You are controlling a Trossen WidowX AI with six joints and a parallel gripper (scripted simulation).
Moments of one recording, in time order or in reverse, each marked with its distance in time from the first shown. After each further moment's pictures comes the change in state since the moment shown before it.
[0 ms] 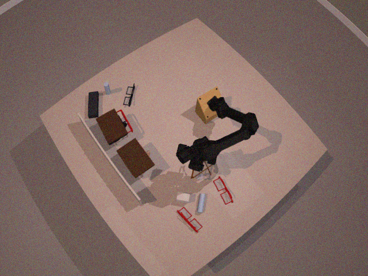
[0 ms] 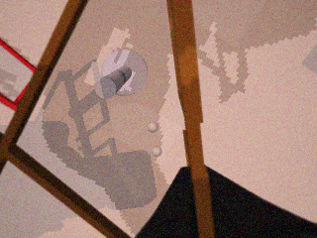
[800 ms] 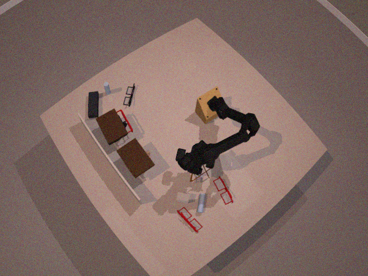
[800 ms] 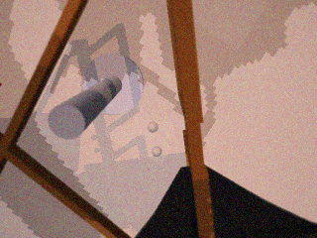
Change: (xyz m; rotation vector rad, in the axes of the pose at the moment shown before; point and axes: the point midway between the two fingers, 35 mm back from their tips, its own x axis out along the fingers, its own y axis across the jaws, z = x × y) arm 0.056 0.000 0.002 -0.006 -0.011 0.002
